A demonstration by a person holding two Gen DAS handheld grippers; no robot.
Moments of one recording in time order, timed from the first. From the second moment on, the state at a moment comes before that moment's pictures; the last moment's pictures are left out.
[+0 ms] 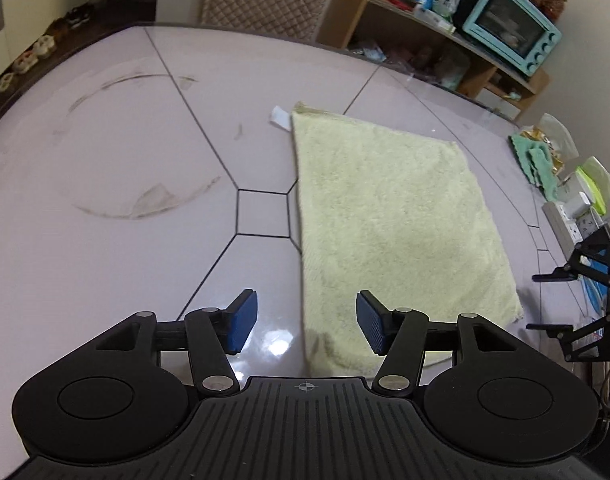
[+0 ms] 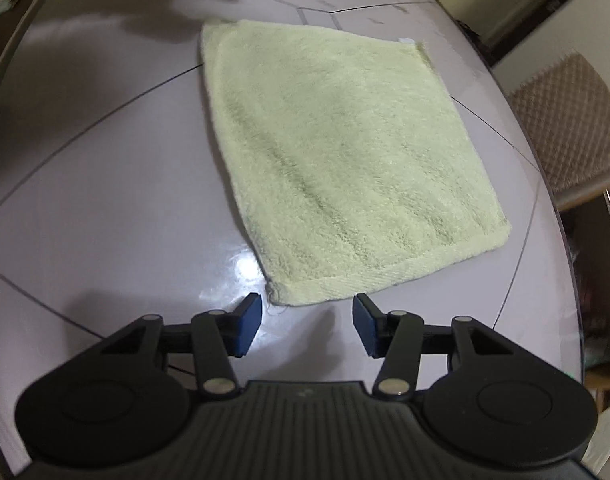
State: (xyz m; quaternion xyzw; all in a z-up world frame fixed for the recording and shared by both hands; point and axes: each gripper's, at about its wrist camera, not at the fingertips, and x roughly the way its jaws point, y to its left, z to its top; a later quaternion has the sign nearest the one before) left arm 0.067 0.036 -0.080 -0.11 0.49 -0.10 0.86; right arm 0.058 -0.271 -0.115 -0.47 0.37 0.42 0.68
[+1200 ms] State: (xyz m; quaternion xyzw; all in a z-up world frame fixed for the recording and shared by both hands) left arm 0.087 0.019 -0.066 0.04 0.44 -0.13 0.89; right arm 0.112 -0.263 -0.048 -0.42 0.37 0.51 0.65
